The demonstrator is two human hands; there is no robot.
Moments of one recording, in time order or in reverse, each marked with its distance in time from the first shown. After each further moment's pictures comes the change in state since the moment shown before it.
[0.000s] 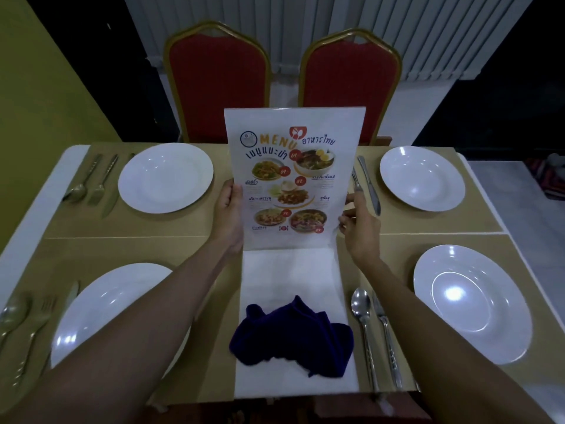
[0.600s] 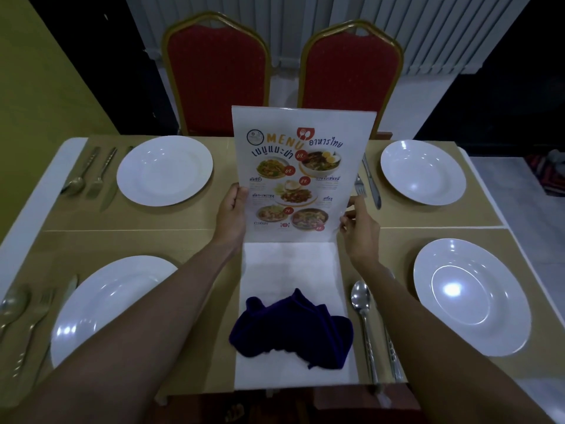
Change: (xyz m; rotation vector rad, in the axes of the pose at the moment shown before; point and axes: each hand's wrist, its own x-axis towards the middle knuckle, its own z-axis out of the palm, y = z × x) left_hand -0.001 -0.024 -0.012 0.221 -0.018 0.013; right_hand -0.011 0.013 0.006 -0.113 0.032 0.021
